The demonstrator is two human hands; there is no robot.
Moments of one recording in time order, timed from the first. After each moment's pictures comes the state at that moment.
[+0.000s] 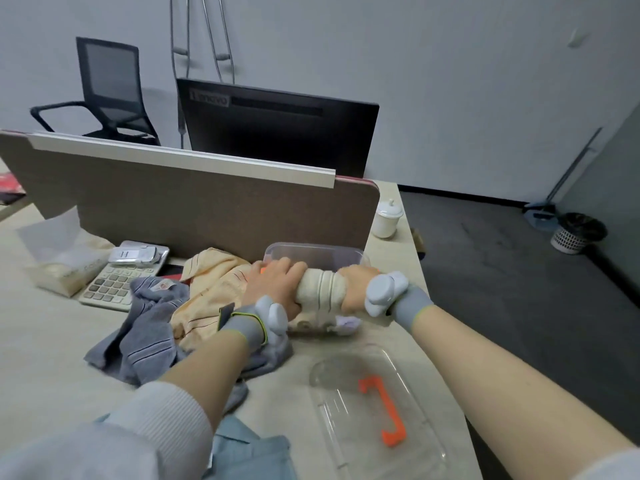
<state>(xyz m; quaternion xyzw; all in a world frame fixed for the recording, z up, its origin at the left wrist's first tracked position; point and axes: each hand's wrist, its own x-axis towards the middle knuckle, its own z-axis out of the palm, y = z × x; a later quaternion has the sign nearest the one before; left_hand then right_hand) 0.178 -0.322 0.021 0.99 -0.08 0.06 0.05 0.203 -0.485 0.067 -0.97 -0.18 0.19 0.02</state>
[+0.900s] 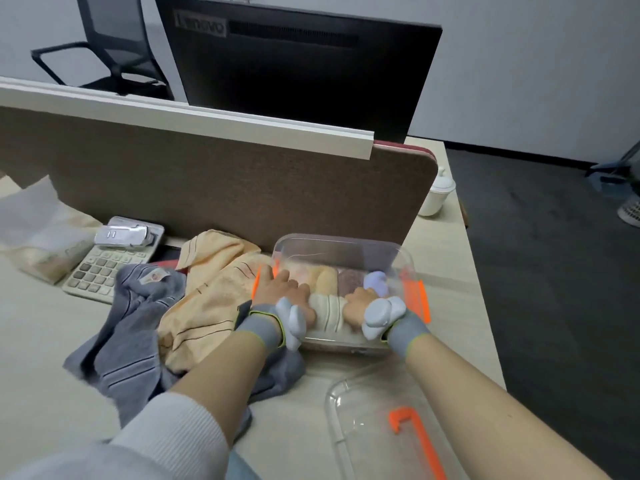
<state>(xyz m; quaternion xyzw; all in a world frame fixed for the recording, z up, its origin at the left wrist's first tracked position) 0.255 -0.314 -0.045 0.98 -0.05 -0.18 -0.09 0.292 -0.457 -0.068 -0.93 -0.14 0.33 0.02</state>
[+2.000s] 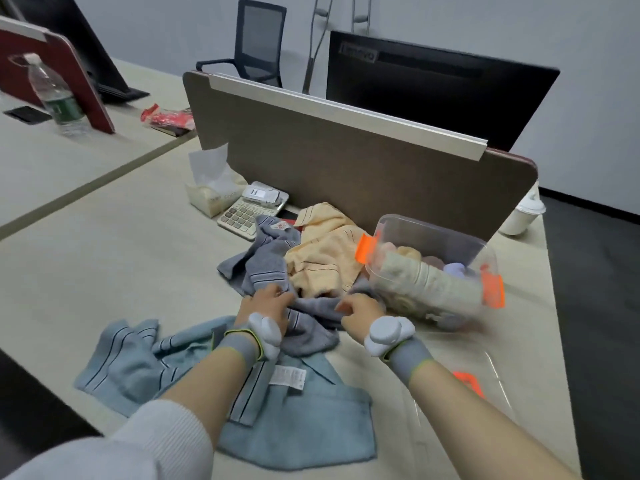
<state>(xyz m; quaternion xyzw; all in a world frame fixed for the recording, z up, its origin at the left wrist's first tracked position) 0.047 -0.203 -0.056 0.97 0.19 -0.14 0.09 0.126 -0.360 -0.033 -0.92 -0.23 0.28 0.16</state>
